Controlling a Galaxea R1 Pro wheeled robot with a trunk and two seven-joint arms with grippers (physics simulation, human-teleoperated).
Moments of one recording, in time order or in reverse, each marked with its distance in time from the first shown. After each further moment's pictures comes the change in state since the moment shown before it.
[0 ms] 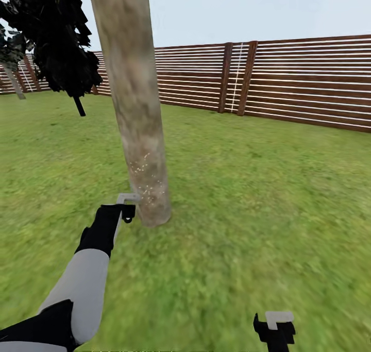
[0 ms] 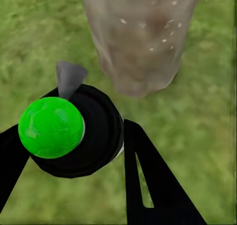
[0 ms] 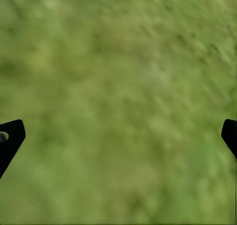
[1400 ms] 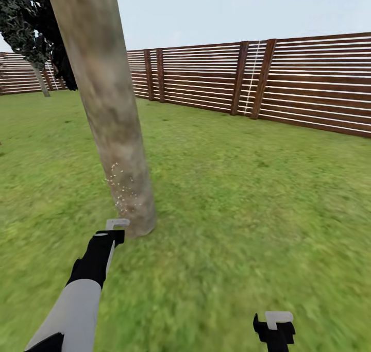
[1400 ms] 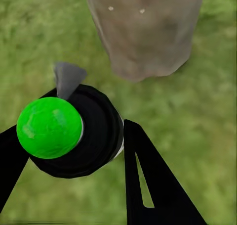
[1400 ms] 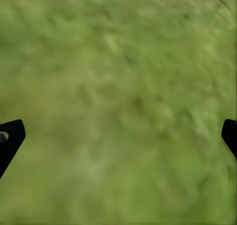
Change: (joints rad) left arm 0.169 0.020 0.083 0.012 -0.002 -0.137 0.107; right arm 0.000 0.001 0.001 0.000 0.000 0.000 0.000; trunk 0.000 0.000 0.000
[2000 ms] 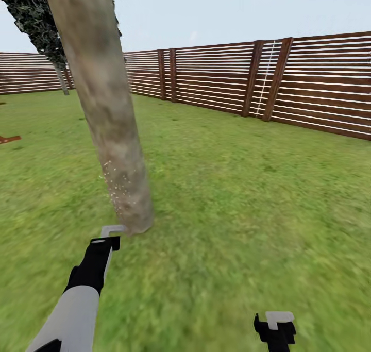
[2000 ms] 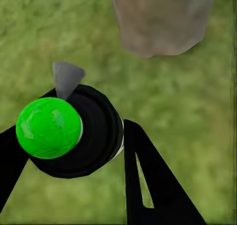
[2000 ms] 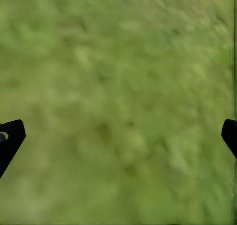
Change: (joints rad) left arm 0.031 0.004 0.034 0.012 0.007 -0.013 0.065; right arm 0.000 -0.004 -0.001 0.000 0.002 0.000 -0.001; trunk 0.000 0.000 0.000
